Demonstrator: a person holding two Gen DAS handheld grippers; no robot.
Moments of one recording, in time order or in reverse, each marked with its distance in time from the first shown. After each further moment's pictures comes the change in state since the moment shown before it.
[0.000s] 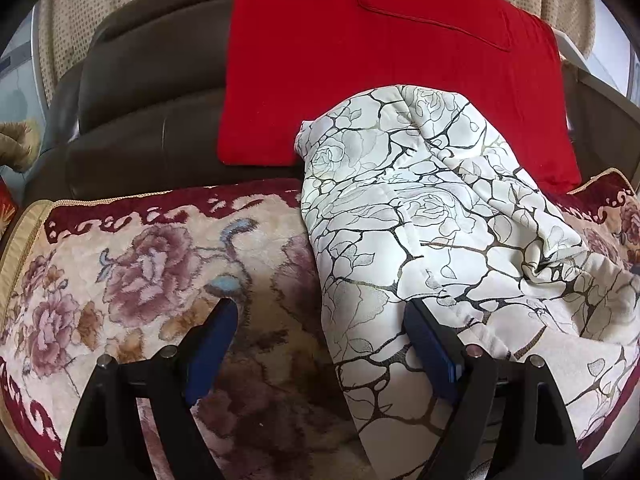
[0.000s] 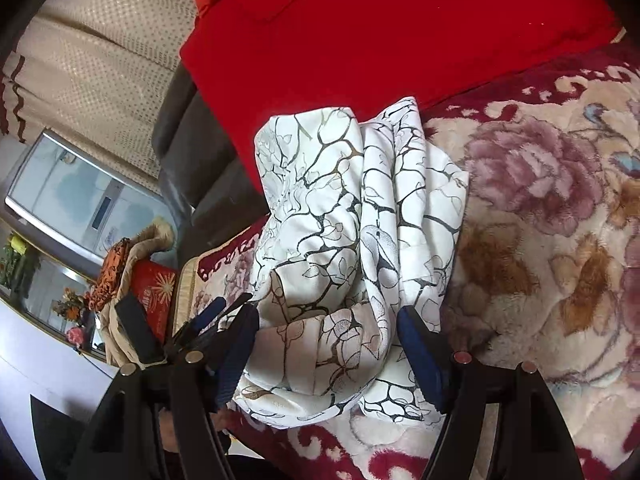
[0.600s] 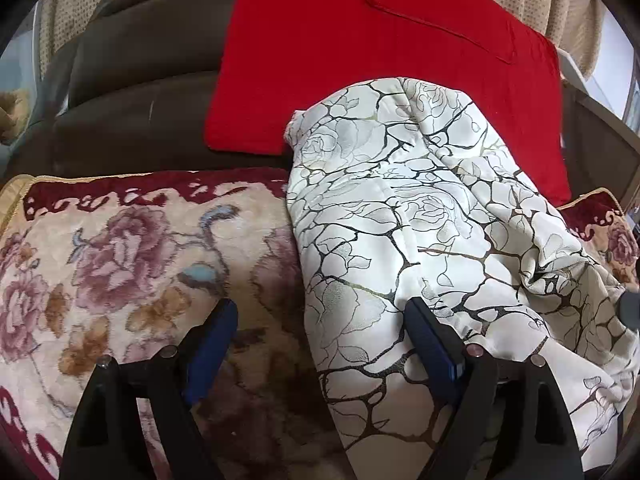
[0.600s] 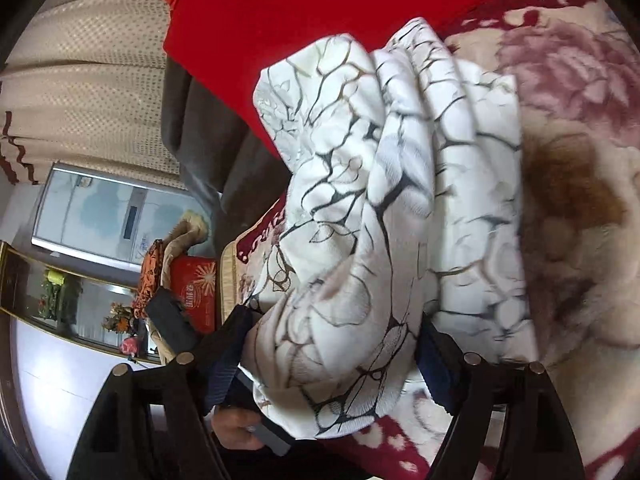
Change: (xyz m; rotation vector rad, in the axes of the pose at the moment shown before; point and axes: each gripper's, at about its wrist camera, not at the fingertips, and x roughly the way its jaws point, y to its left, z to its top) left arm 0.012 0.000 0.000 -0.066 0.001 -0.092; right arm 0.046 -0.003 -0.011 0.136 0.125 0.160
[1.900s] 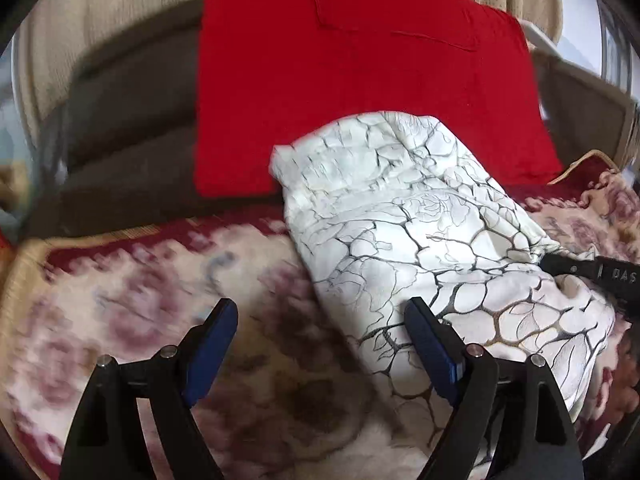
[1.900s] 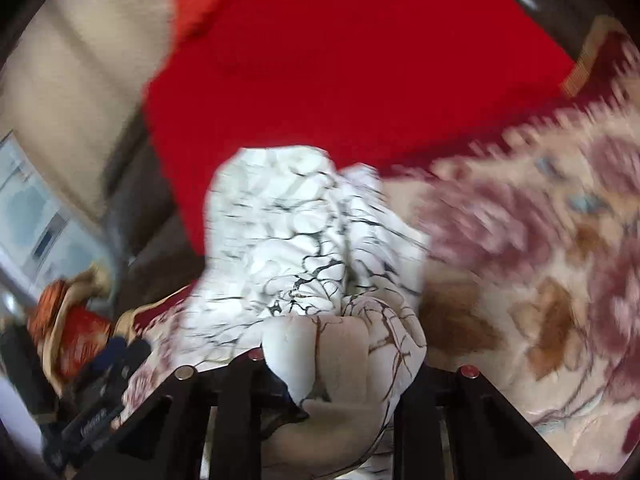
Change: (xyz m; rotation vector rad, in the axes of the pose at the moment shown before) left arm -0.015 0.019 -0.007 0.144 -0.057 0.018; right arm -0.038 -0.011 0.005 -0.130 -0.399 -0.435
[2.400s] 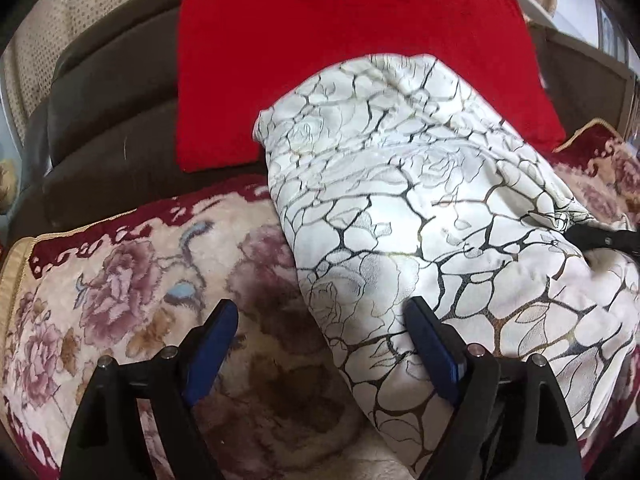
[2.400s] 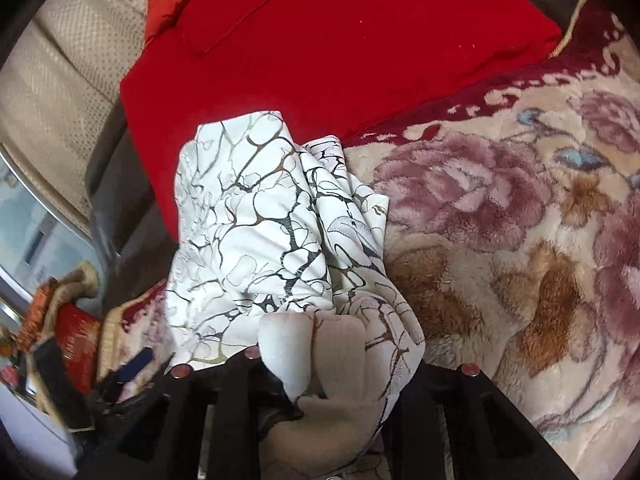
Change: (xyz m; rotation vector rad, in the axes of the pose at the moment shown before) left arm 0.035 -0.002 -0.015 0.075 0.042 0.020; right arm 0.012 -0.020 -0.013 0.013 0.037 0.053
